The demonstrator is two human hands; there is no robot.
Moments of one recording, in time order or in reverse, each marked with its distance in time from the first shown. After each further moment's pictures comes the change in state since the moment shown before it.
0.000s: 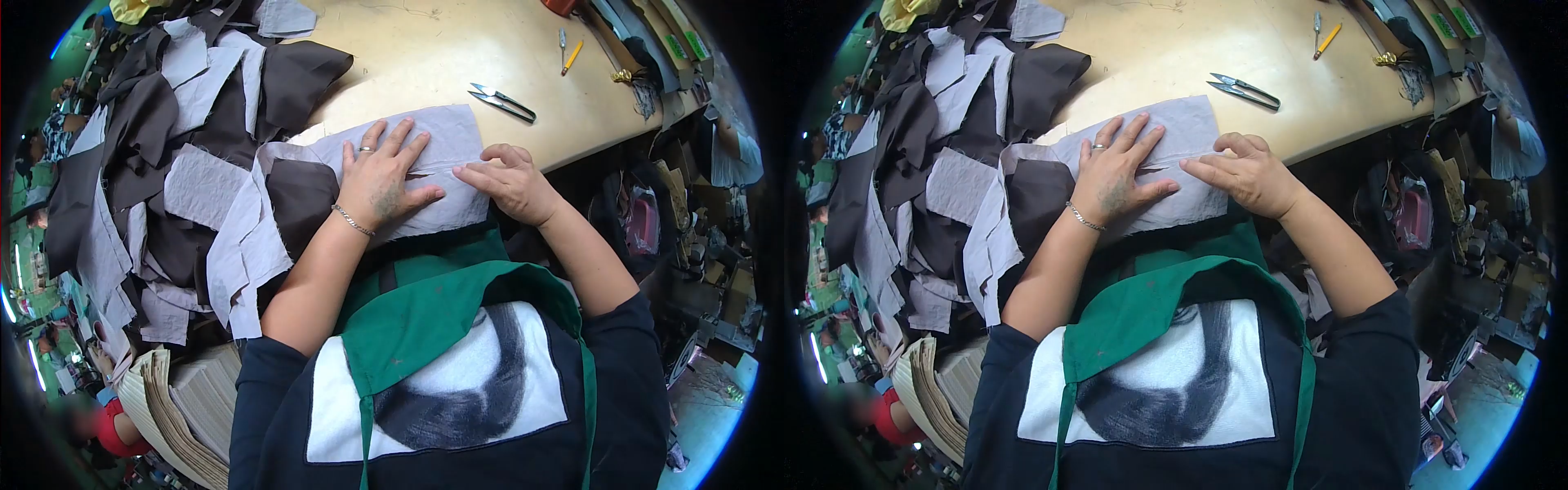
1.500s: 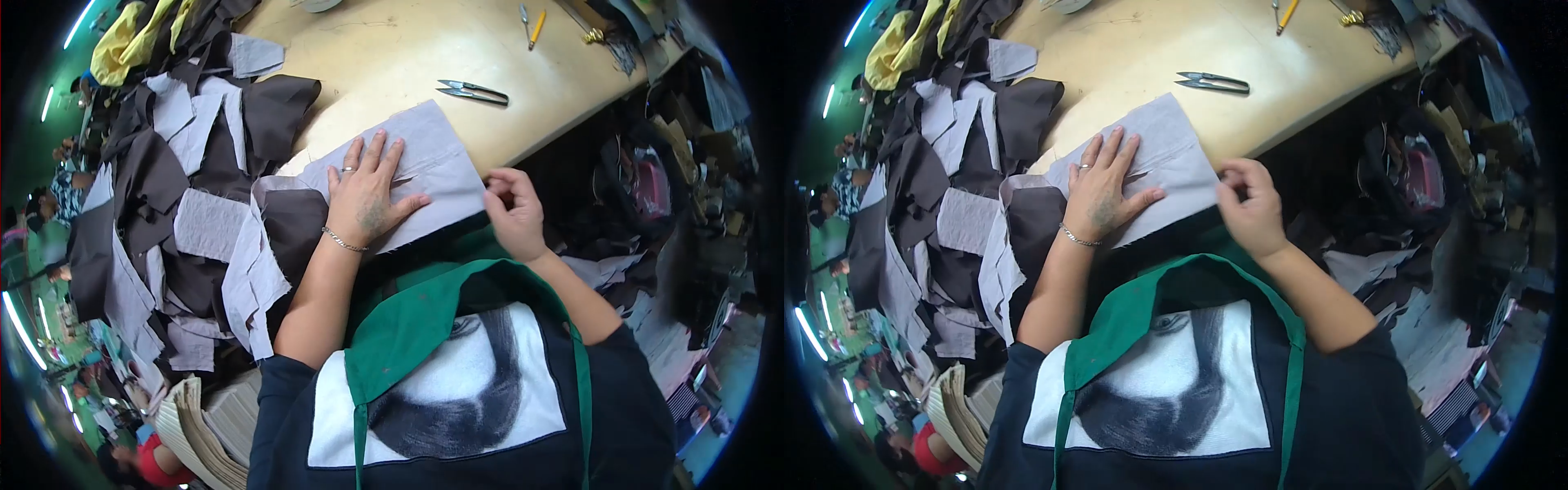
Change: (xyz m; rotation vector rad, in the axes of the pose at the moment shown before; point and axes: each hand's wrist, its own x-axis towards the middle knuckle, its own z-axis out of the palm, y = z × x) left_hand -0.003 0.005 -0.007 0.104 -0.076 0.003; right_hand -0.038 -0.077 0.039 0.739 0.693 1.032
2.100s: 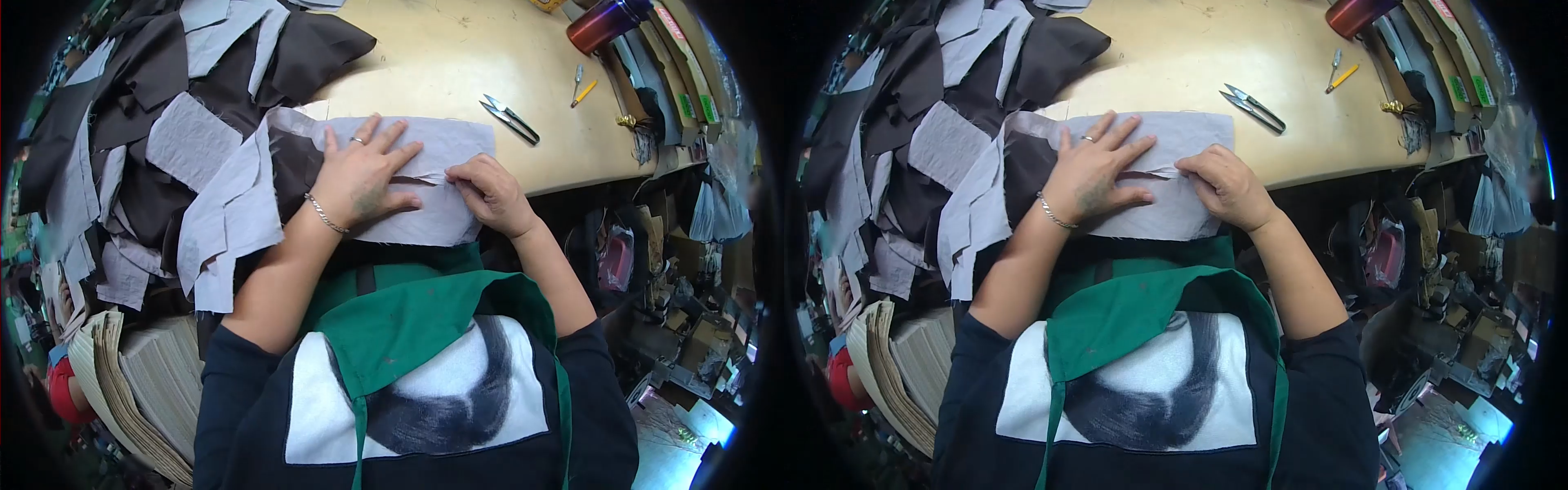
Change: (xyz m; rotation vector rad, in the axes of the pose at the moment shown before) left_hand -0.015 -0.009 -0.010 -0.032 0.002 -0.012; right_hand 0.089 -0.026 0.018 -0.326 -0.768 -0.588
